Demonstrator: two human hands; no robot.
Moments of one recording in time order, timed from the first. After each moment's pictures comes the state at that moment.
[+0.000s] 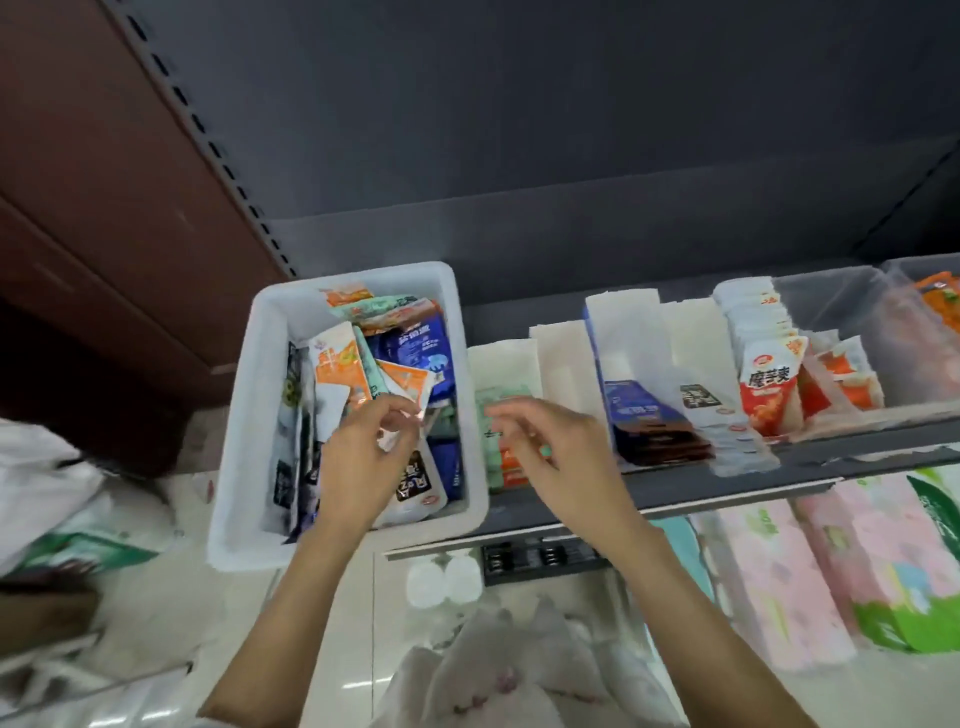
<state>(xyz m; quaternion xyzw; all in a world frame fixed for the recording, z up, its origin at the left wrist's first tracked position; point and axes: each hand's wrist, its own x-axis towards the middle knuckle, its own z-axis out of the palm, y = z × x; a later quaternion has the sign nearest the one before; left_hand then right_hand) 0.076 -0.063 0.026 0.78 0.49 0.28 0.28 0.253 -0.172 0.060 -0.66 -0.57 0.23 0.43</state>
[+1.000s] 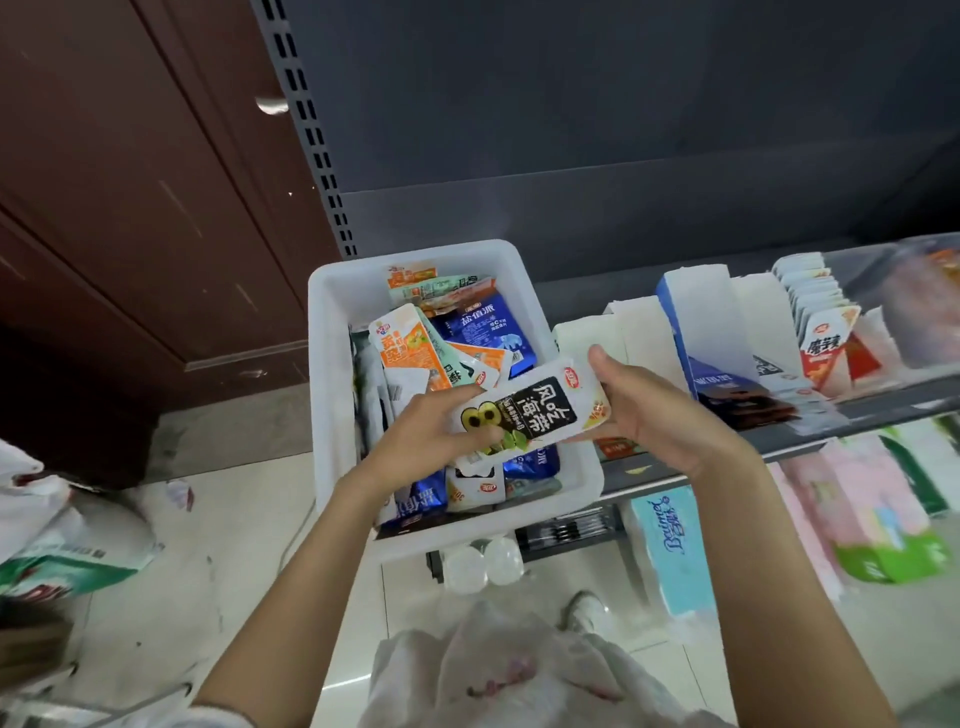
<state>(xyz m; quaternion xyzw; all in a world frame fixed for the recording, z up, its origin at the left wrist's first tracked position) 0.015 0.004 0.023 0.78 0.30 0.08 0.55 0.207 -0.127 0.091 -0.63 -0.30 0.58 0.42</state>
